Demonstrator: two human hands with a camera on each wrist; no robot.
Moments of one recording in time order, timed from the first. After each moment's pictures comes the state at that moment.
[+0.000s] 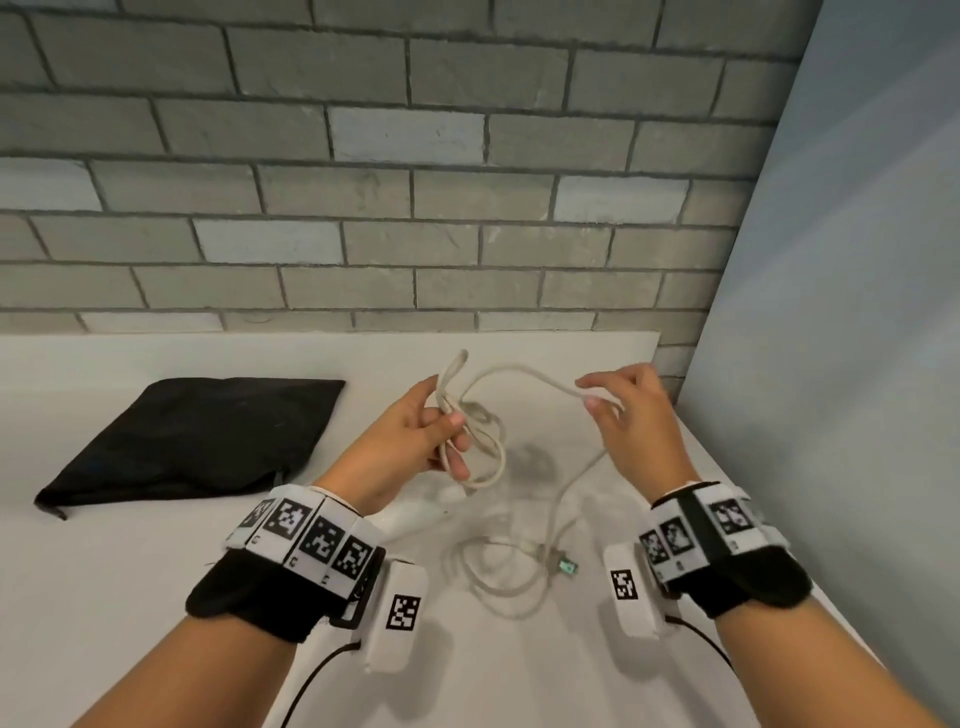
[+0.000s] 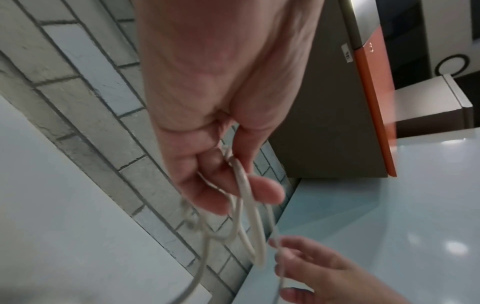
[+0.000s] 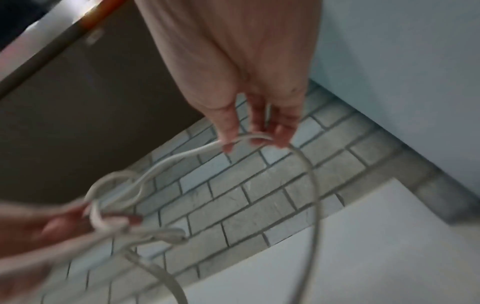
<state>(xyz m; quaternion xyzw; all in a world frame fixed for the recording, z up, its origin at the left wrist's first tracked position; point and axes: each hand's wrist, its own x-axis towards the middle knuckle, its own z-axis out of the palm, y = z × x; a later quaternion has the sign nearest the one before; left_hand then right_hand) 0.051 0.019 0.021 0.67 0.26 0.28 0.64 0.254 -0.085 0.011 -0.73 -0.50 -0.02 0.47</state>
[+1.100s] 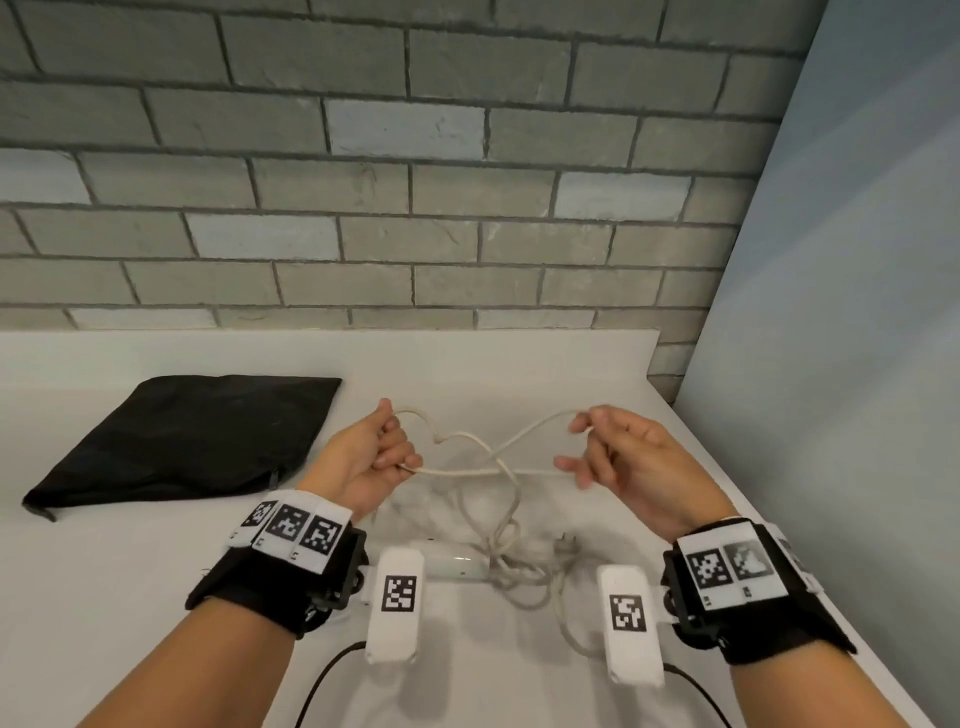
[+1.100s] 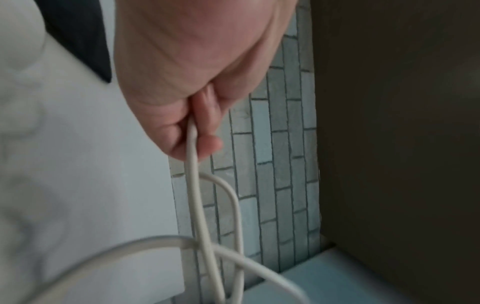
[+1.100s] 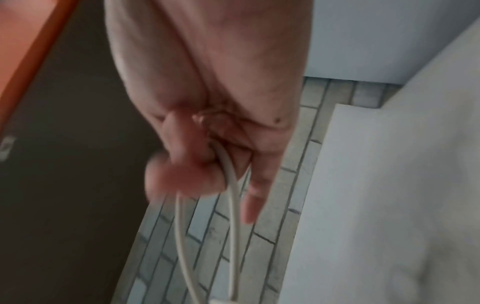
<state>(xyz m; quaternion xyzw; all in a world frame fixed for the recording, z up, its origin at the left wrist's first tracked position) 0.044 0.054 0.000 0.32 0.33 0.34 0.82 0.242 -0.104 0.007 -0.48 -0.40 0.42 0.65</state>
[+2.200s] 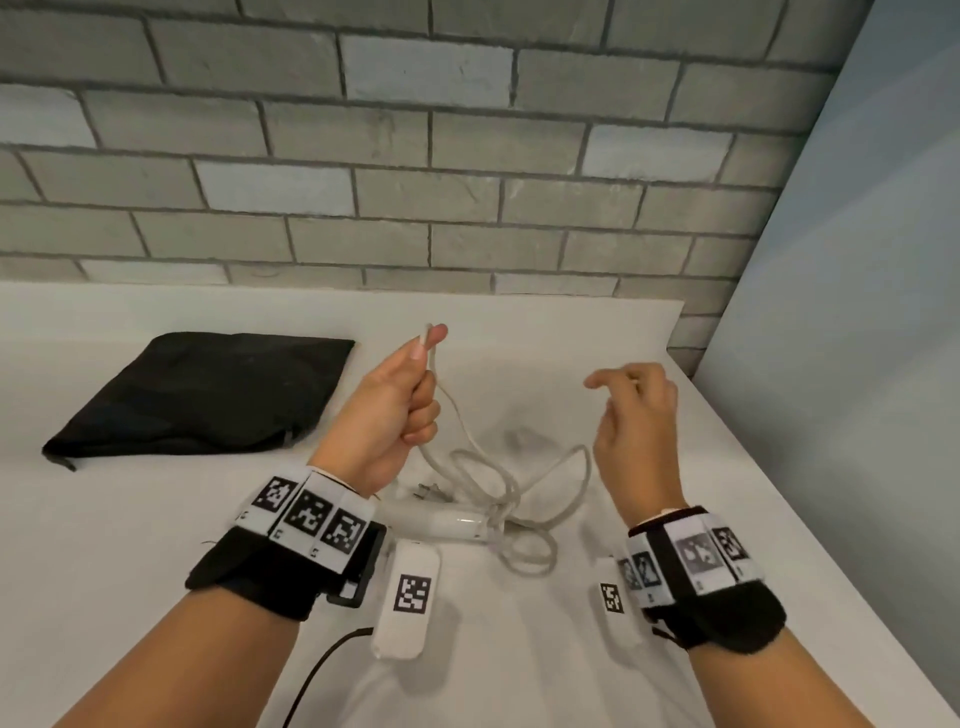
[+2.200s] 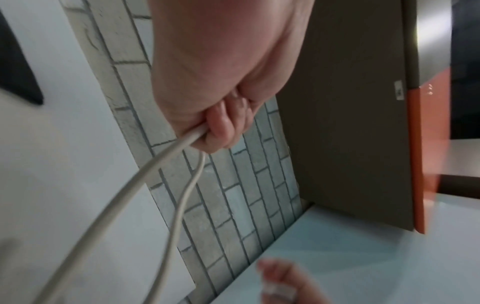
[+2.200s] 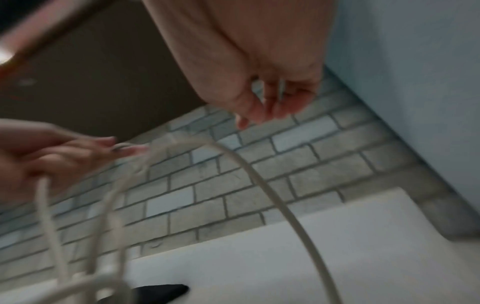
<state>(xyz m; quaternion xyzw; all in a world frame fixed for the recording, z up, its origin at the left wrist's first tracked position) 0.037 0.032 0.008 0.52 0.24 0.36 0.73 0.219 -0.083 -0.022 -0.75 -0.49 -0.15 0.42</state>
